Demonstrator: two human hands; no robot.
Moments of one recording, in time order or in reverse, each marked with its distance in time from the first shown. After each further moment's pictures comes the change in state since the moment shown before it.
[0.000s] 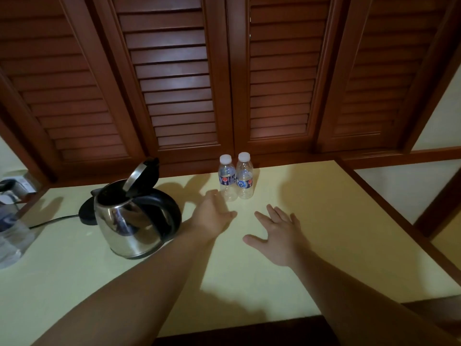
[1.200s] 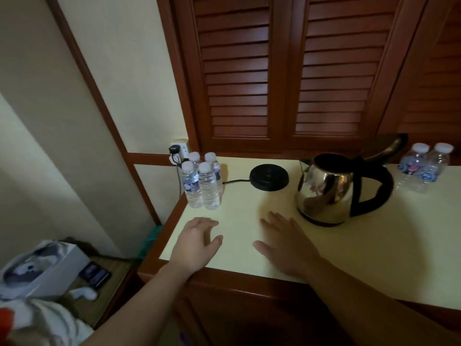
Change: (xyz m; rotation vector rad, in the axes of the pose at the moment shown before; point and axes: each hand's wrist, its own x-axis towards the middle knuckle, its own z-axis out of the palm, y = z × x) left_hand -0.197 -0.353 -0.333 0.278 0.249 0.058; right_hand -0.028 -0.422 0.096 0.025 -0.090 -0.413
